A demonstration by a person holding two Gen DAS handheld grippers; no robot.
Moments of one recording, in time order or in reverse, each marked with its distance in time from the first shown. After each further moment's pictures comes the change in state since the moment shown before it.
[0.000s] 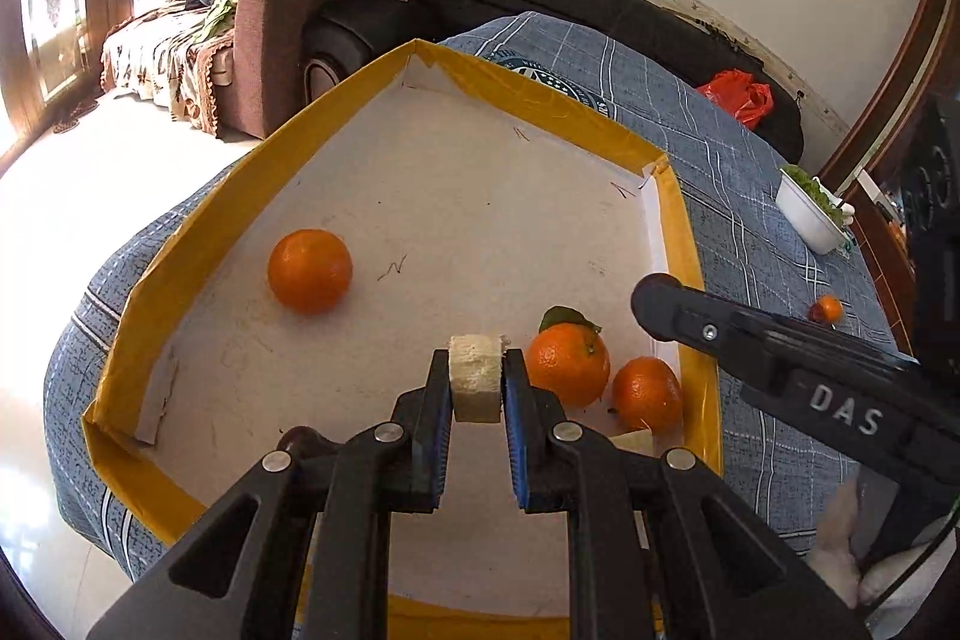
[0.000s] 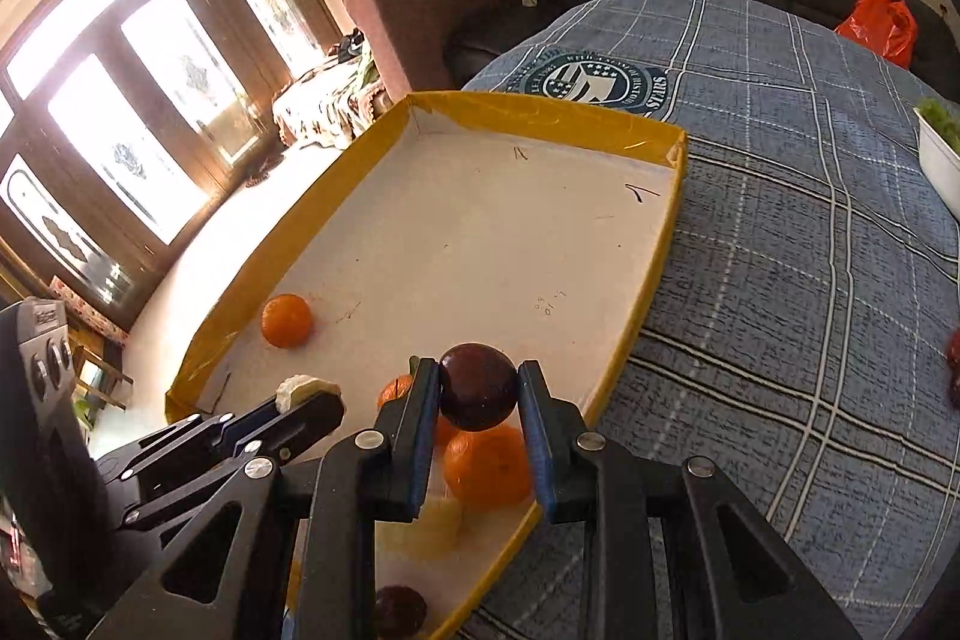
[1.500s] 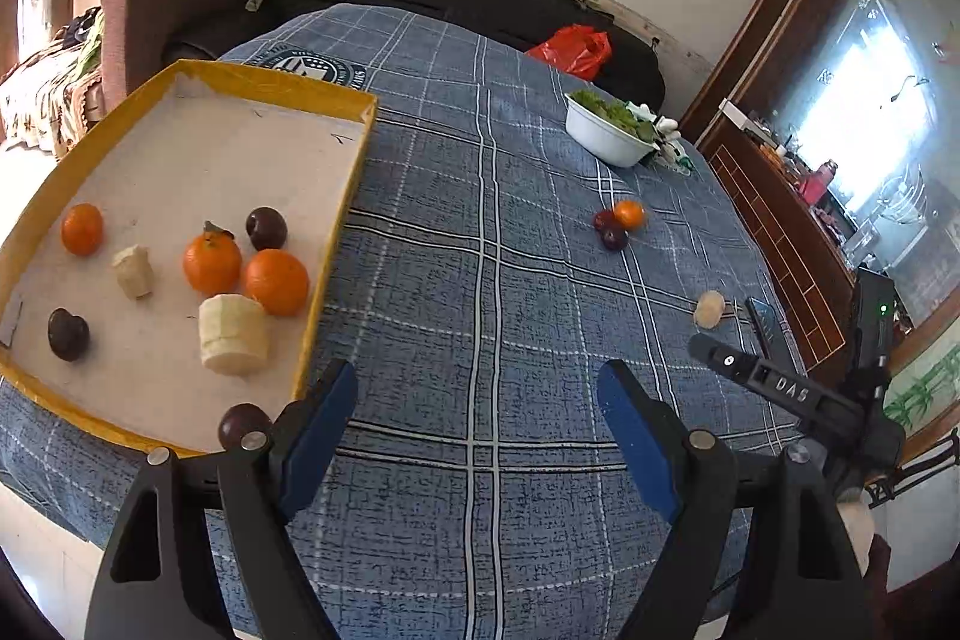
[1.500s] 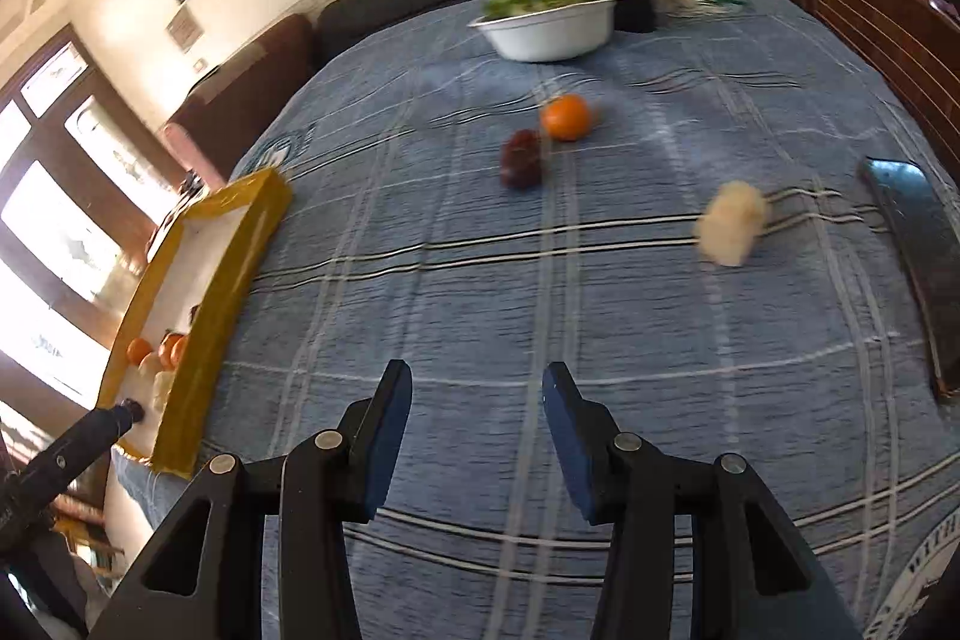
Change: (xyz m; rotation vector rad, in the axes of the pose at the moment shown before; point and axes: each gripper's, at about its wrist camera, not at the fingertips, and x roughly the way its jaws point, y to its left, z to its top) left arm -0.053 -0.149 -0.065 0.191 0.036 -0.258; right arm -0.180 -0.197 -0.156 0.448 -0.183 -0.246
